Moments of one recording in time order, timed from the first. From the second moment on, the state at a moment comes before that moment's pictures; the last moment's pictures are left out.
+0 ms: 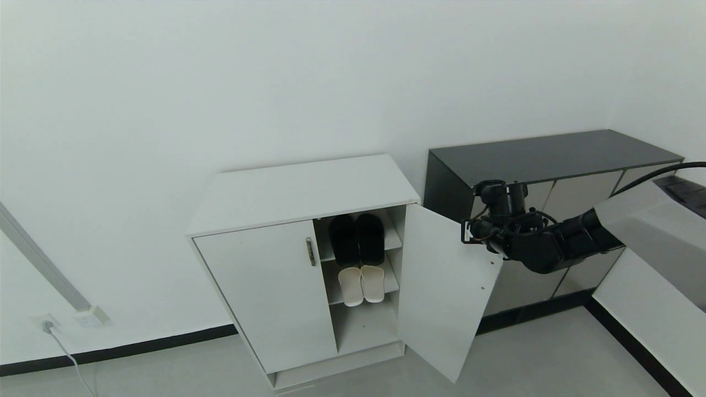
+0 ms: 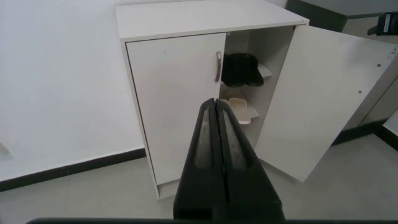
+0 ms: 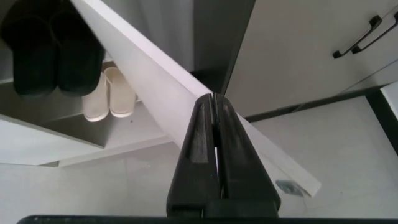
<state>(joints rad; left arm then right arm) 0.00 0.00 0.00 0.00 -0.04 -0.02 0.35 2.26 -1.40 -0.46 -0.32 0.16</state>
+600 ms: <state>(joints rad) 0.00 0.00 0.00 0.00 -0.04 -0.02 0.36 2.29 -1.41 -0.46 -0.32 0.16</state>
